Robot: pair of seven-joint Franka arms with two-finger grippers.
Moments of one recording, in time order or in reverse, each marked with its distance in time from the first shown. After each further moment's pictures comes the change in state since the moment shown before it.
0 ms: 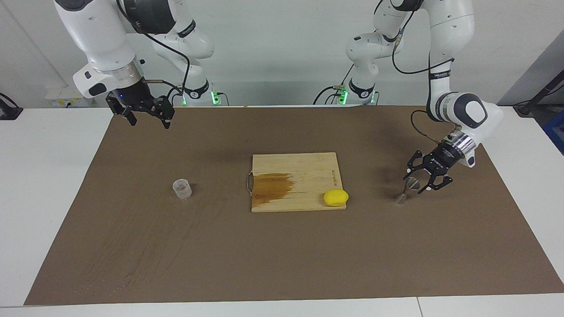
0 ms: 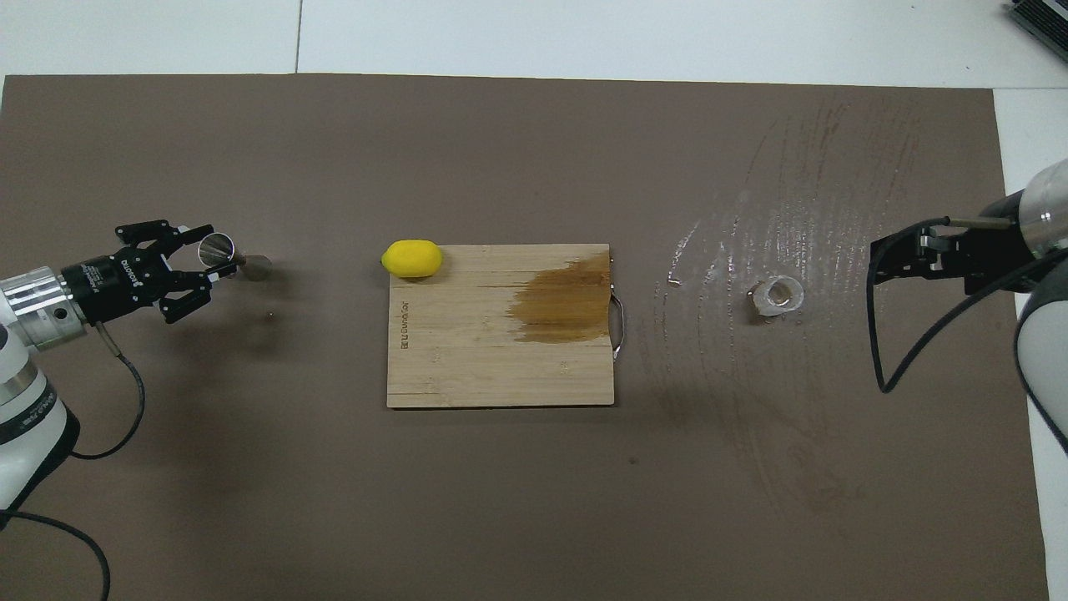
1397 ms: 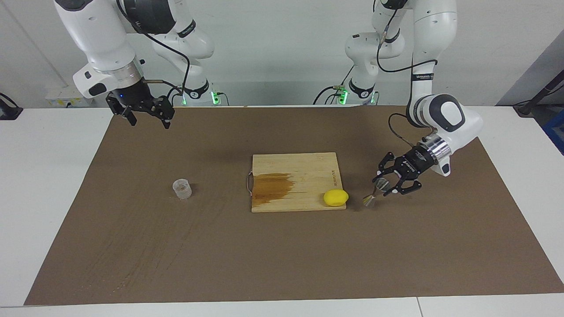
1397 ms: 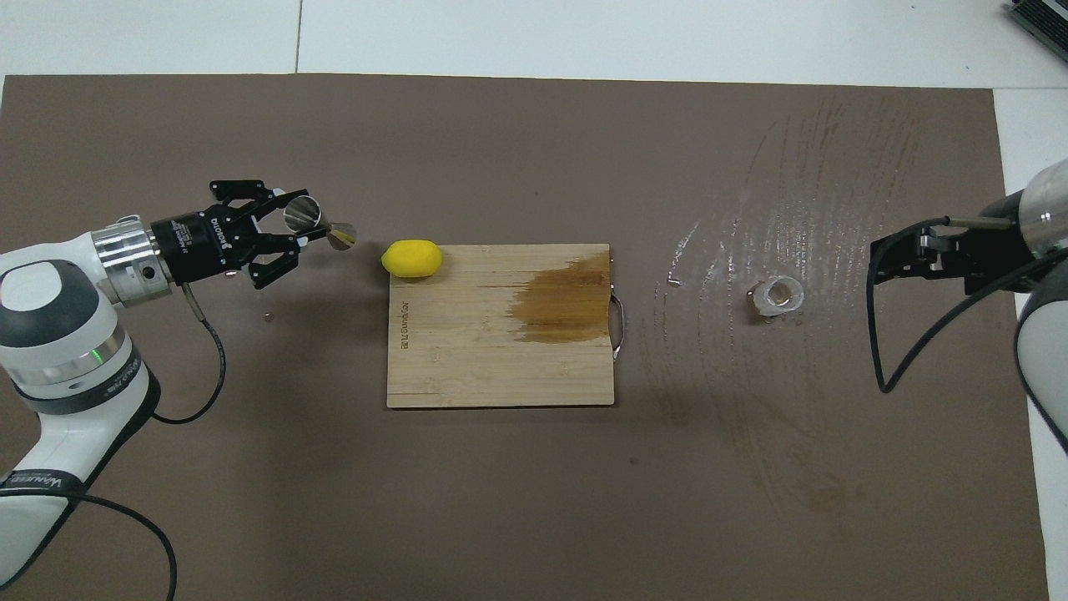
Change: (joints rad) left arm -0.218 -0.003 -0.033 0.098 -0.096 0.027 -0.056; right arm 0.000 0.000 0.000 0.000 0.000 0.000 0.000
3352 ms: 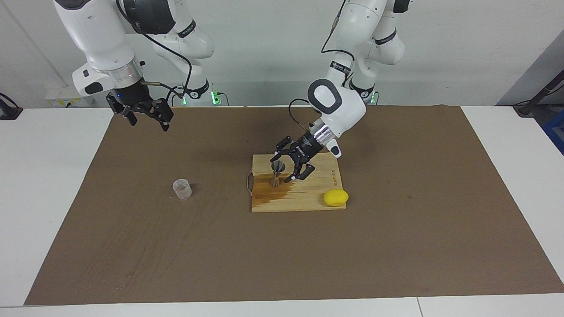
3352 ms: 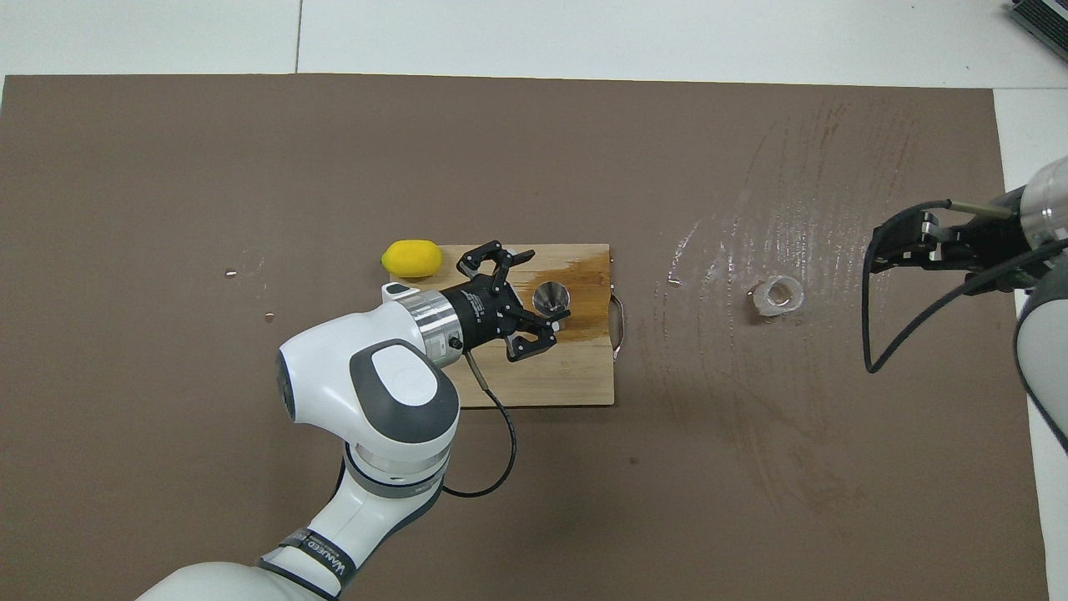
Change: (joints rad) left arm -0.621 0.027 -0.024 0.018 -0.241 0.590 -0.132; right arm -0.001 0.005 0.000 -0.001 0.001 0.020 0.160
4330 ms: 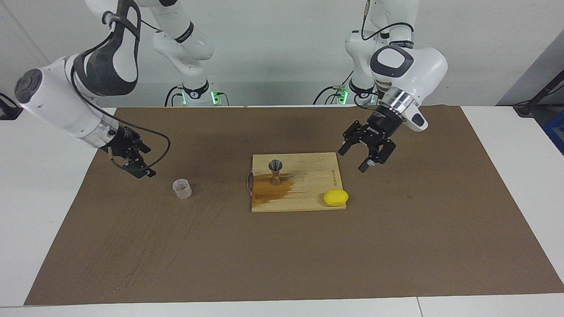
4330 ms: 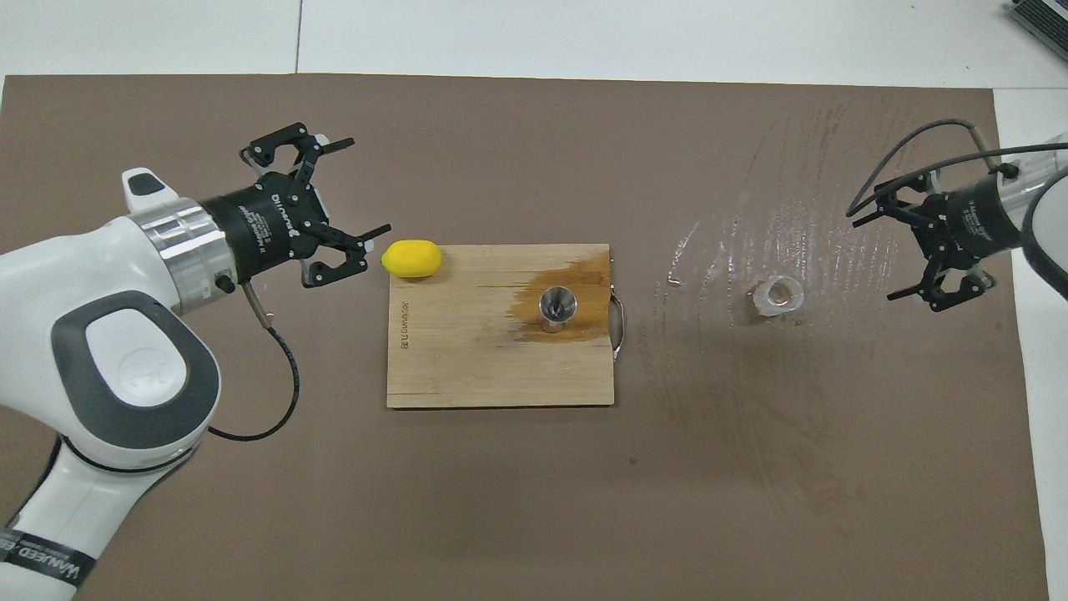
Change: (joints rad) left arm 0.333 -0.270 0.016 -0.019 0.679 -0.114 0.001; right arm -0.184 0.242 -0.005 -0.049 0.308 0.140 0.682
